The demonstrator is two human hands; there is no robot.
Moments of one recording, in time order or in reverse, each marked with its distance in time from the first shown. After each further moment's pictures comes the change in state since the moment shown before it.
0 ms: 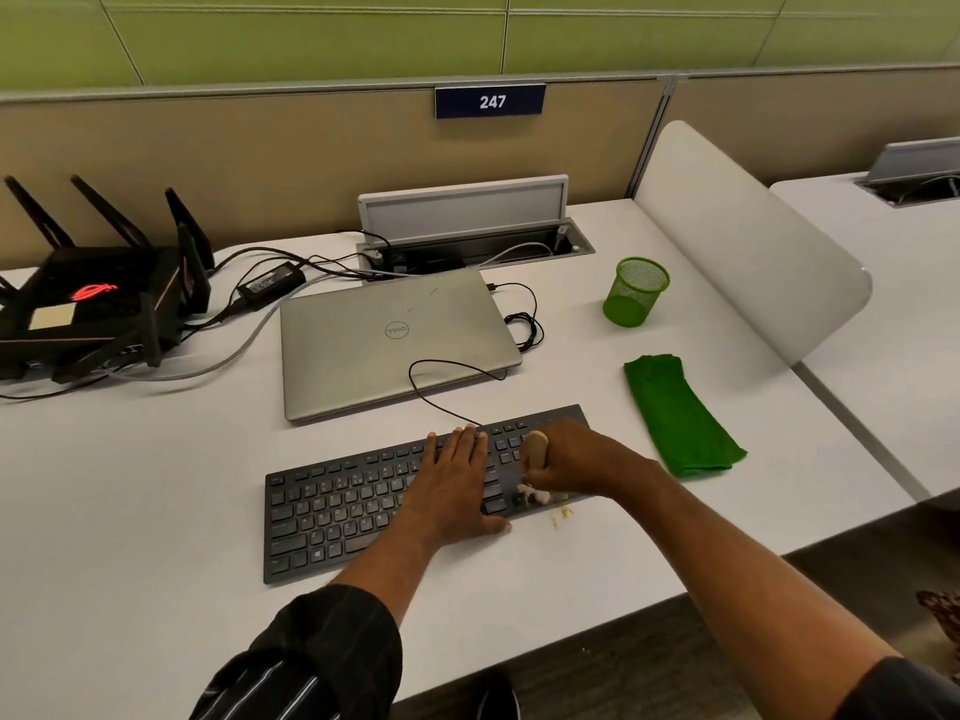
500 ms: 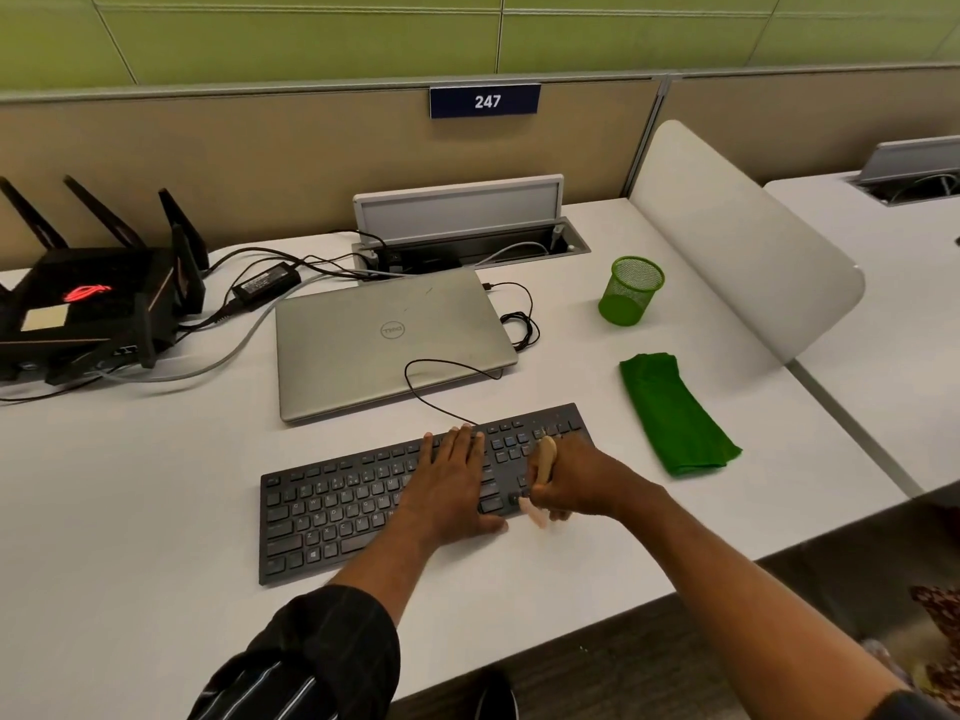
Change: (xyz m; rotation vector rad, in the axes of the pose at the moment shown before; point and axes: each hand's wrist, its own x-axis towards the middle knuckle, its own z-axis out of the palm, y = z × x) left_hand 0.001 0.001 0.003 0.012 0.002 -0.001; right_hand -0.023 -0.002 0.010 0.224 -0.033 0.165
